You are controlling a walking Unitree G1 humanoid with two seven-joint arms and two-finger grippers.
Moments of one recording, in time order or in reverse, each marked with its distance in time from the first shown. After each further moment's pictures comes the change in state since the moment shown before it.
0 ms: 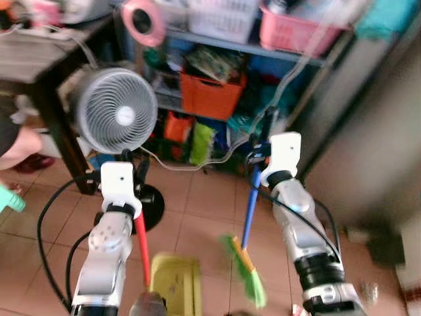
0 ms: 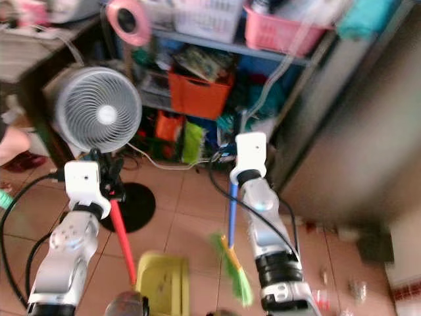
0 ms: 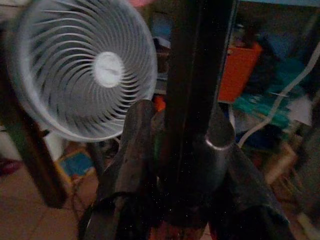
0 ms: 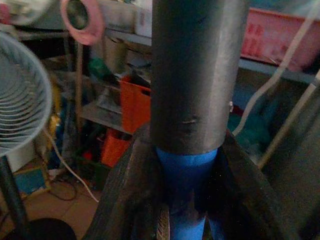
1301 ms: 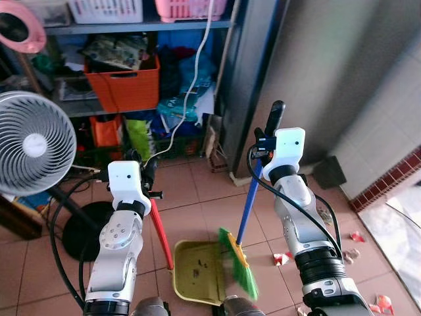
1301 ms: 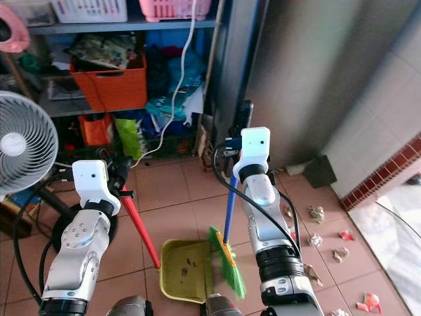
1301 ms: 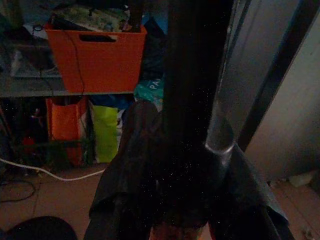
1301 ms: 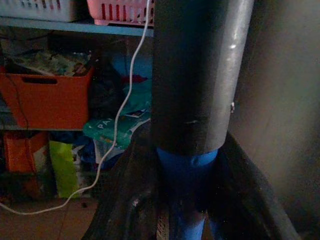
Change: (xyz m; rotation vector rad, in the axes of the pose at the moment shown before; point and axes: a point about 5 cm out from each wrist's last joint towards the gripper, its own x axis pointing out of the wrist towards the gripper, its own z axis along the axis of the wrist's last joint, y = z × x) left arm 0.005 -0.010 0.001 -0.075 -0.011 0.004; right arm 0.007 -0.001 0.005 0.036 -0.014 -0.025
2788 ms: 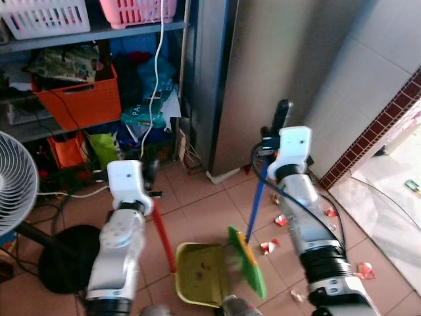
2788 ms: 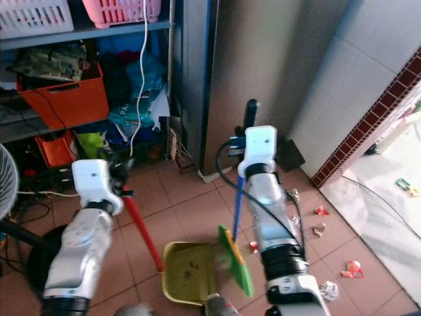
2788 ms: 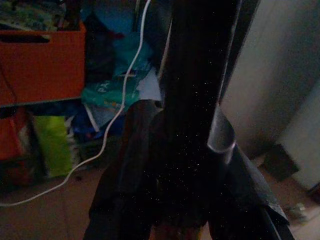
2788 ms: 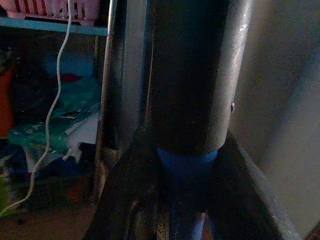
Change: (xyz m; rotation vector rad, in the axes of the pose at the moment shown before) left arm 0.005 -0.007 0.003 -0.021 0.009 -0.020; right arm 0.000 -0.018 0.002 -0.044 -0.001 -0.066
